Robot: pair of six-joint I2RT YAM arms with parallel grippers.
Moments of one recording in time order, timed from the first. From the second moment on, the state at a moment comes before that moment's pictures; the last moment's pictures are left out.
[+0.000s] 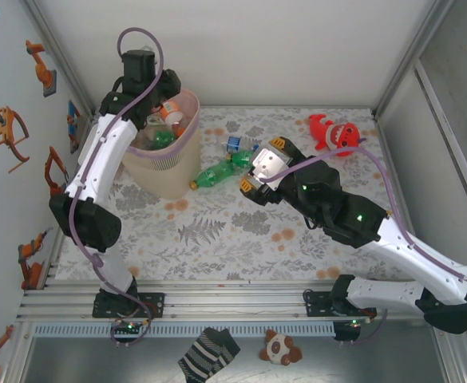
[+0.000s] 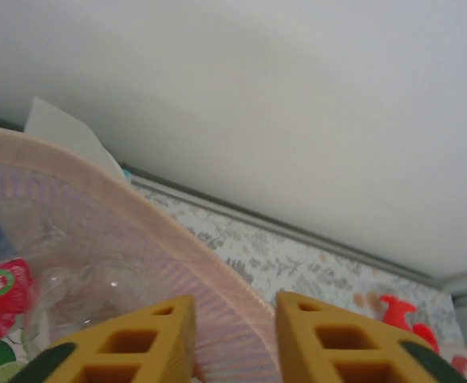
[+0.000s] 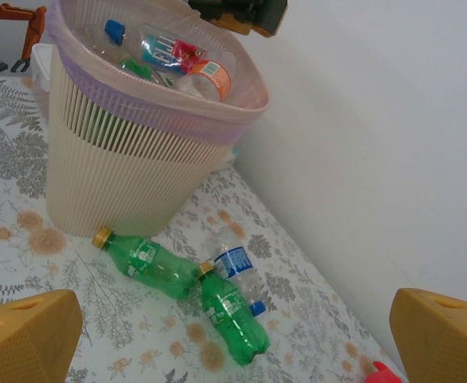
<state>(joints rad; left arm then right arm) -0.35 1.84 2.04 -0.67 -0.08 -0.58 1.02 1.04 1.25 -0.49 0.33 -0.44</state>
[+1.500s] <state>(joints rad) -0.24 1.75 2.00 -0.75 -0.02 -0.40 1.02 1.04 1.25 -0.49 0.33 -0.43</state>
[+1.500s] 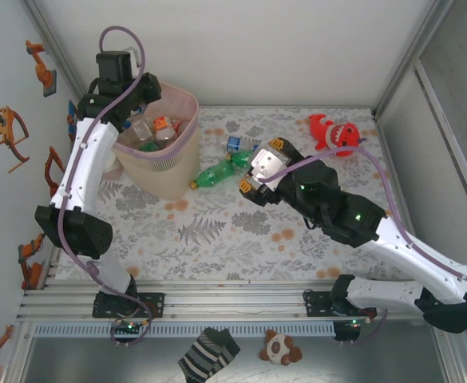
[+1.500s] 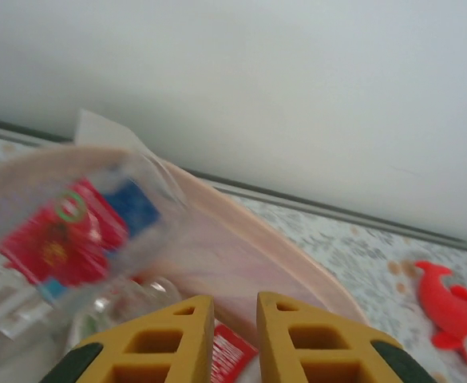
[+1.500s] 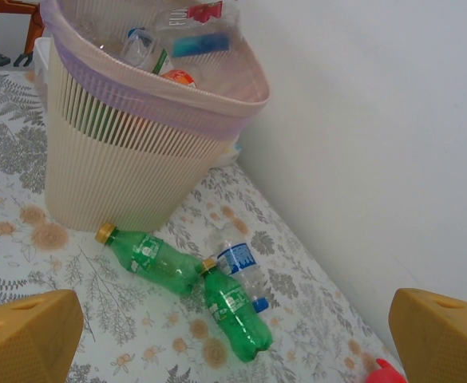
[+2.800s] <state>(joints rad) -0.15 2.09 2.30 -0.96 -0.09 -0.18 1.02 1.05 1.25 -0.50 0.34 -0.42</state>
